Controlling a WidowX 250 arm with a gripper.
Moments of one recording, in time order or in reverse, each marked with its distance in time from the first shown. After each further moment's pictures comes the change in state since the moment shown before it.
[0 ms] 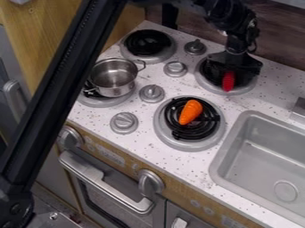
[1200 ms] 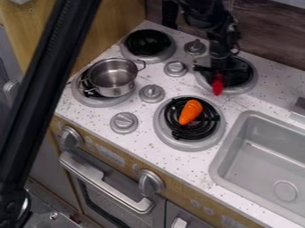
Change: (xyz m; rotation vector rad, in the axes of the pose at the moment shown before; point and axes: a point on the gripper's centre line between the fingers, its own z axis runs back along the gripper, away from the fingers) arm -0.005 0.043 0.007 -0.020 -0.055 0.089
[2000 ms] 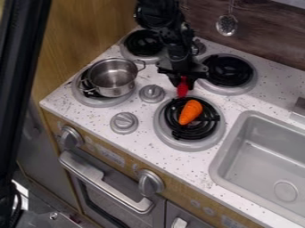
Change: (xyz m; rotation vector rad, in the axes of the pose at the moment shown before) arm -0.030 0.069 0.009 0.000 0.065 -0.084
